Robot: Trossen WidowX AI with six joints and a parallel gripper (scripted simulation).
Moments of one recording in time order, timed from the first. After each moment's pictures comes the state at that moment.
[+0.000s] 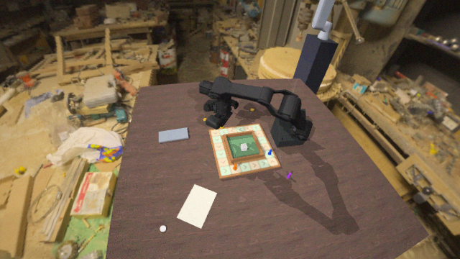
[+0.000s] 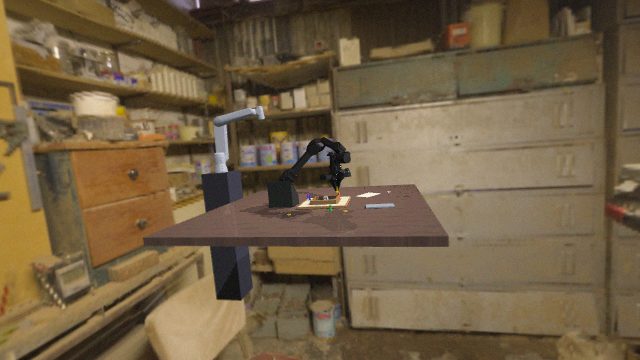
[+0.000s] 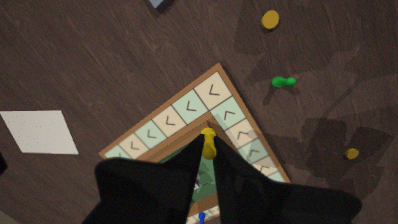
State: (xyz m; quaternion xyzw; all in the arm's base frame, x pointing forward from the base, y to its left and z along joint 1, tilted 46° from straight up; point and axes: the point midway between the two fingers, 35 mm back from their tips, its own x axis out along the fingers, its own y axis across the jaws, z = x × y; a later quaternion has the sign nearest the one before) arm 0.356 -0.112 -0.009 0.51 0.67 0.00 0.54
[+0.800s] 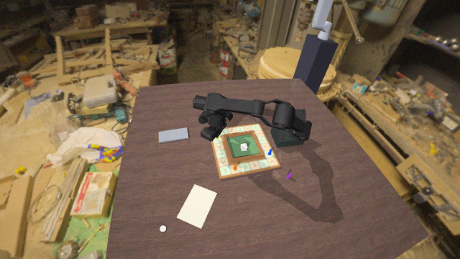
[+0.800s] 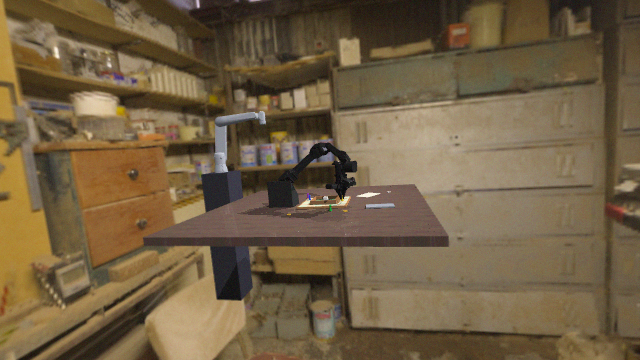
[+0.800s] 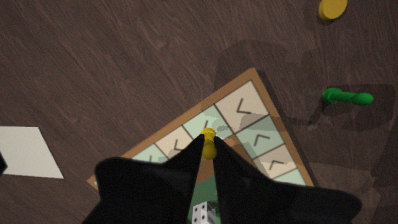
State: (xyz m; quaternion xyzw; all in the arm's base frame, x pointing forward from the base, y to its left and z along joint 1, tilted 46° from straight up) arm 0.388 -0.065 -0.034 0.51 0.67 0.01 0.54
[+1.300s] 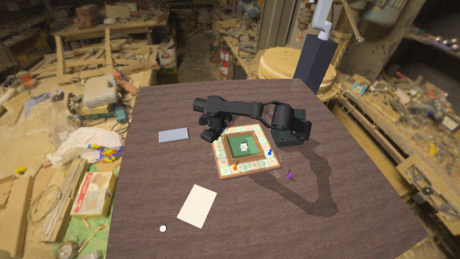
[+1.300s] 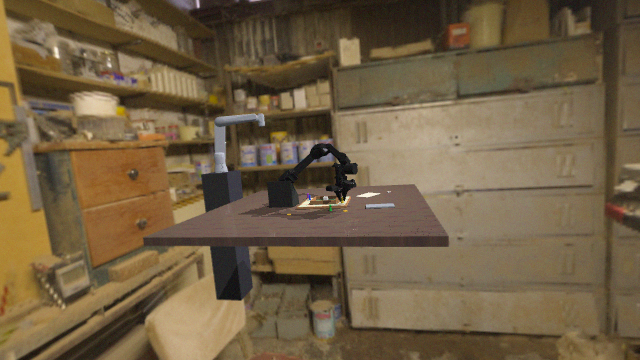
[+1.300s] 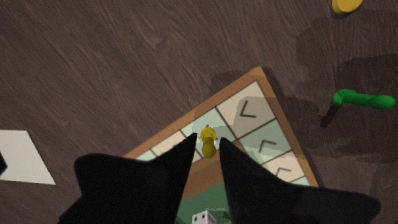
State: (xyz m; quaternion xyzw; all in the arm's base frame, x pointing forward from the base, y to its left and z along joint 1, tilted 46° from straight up) arm 0.389 -0.056 -0.042 0.51 0.67 0.01 0.54
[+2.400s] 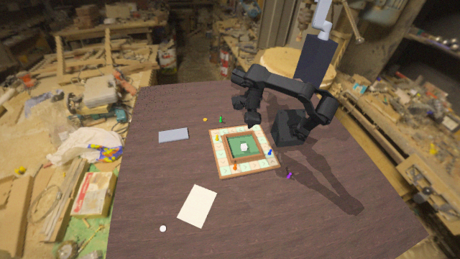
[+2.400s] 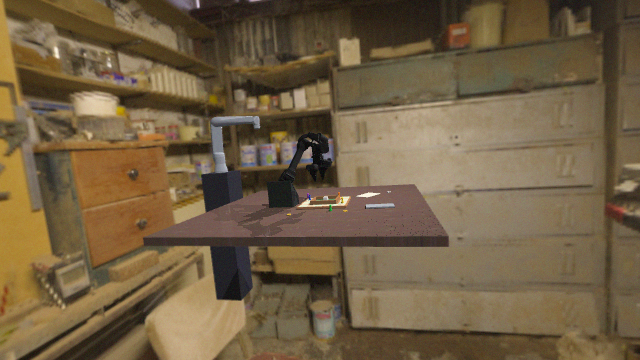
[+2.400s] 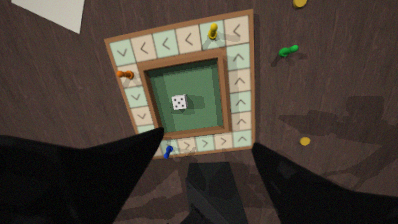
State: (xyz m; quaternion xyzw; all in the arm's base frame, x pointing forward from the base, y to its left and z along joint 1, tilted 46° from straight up) arm 0.242 -0.114 0.056 0.37 0.65 0.15 0.64
